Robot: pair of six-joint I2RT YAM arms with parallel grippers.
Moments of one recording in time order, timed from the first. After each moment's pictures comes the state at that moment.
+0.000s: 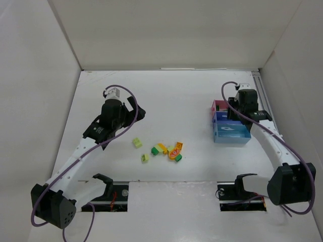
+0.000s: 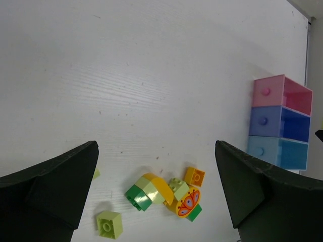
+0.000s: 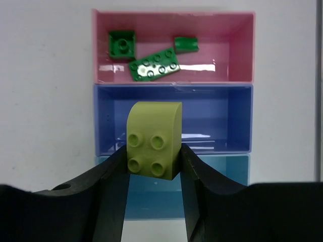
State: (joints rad) left arm -0.41 0.99 0.85 -0.41 -0.07 -0.74; right arm 0.12 1.20 0.95 -0.45 0.14 0.08
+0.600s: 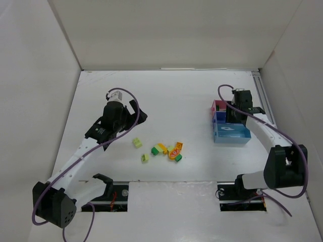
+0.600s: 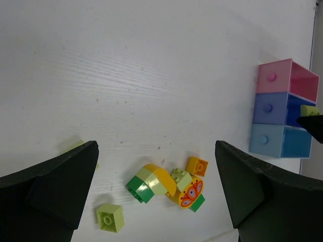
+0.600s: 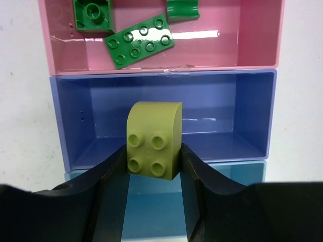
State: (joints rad) left arm -0.41 1.00 0.81 -0.39 -0.02 -0.74; right arm 0.08 1.37 0.95 -0.49 0.16 0.09
